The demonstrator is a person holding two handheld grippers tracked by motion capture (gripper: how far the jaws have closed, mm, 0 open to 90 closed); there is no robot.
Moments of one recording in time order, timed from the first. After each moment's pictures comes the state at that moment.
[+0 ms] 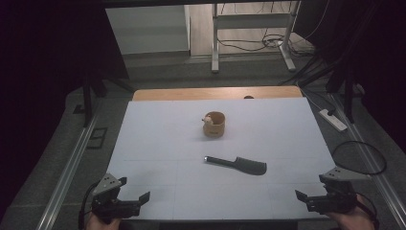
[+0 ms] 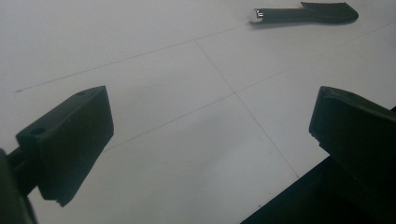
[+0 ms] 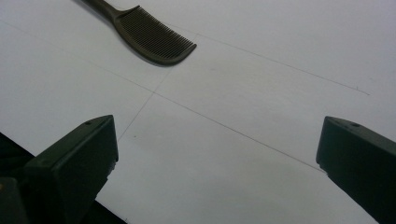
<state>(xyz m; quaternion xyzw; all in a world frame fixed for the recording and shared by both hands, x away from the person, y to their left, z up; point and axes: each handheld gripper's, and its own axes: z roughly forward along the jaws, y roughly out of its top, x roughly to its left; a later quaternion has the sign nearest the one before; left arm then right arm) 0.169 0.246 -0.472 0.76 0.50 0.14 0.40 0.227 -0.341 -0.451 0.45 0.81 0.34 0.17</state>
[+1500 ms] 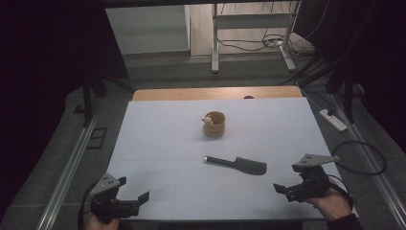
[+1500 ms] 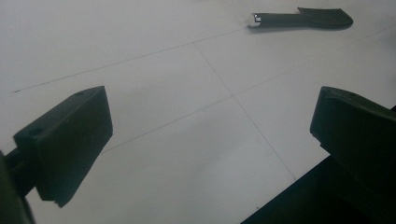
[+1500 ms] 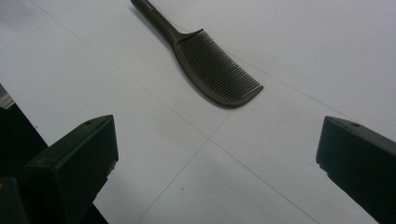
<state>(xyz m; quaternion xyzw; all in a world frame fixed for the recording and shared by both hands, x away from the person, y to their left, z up) 0.169 0.249 -0.472 0.75 0.50 0.14 0.41 0.265 -0.292 -0.451 0.38 0.85 0.36 0.11</state>
